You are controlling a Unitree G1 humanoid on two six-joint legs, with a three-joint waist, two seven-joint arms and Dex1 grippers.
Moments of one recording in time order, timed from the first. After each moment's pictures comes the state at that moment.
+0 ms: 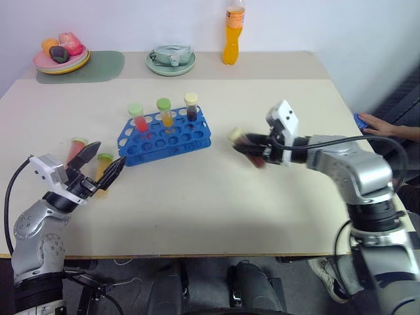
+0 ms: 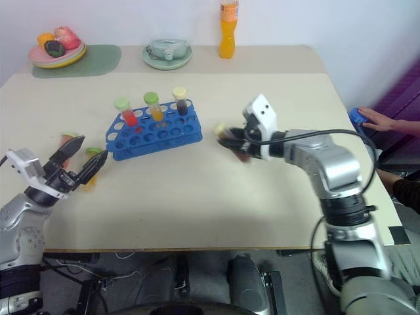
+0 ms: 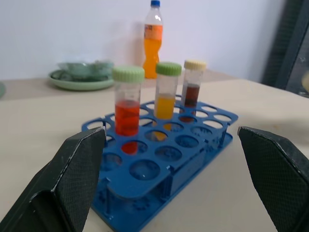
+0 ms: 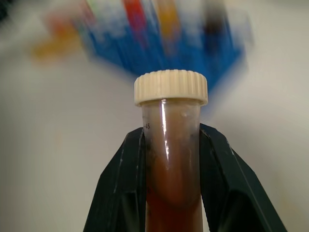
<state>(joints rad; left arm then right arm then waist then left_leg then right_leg) -0.07 0.51 0.43 0.06 -0.62 0.01 -0.94 -0.65 -0.70 0.11 -0.11 0.48 1.00 0.86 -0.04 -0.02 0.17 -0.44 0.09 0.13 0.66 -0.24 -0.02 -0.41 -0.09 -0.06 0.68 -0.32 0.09</state>
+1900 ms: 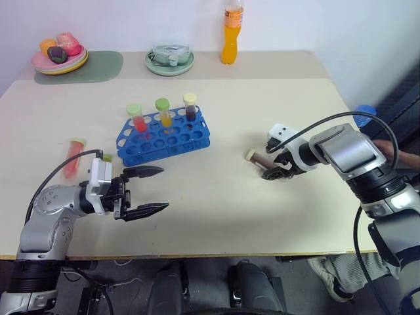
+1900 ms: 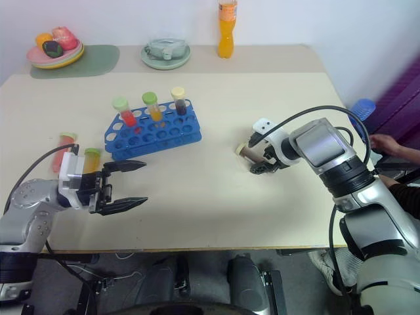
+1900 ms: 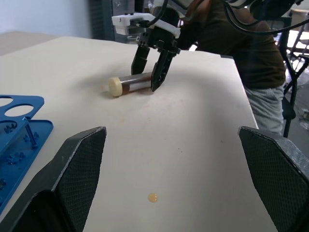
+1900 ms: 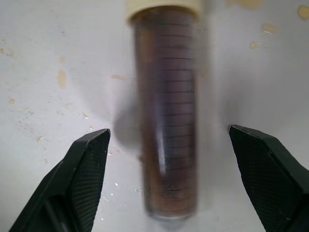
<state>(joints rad) -0.12 0.68 0.17 -0.08 -0.62 0.12 -1.37 -0.92 -0.77 0.49 0.14 0.14 1.20 1.03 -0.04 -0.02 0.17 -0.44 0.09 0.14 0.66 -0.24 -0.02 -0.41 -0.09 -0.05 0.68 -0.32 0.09</state>
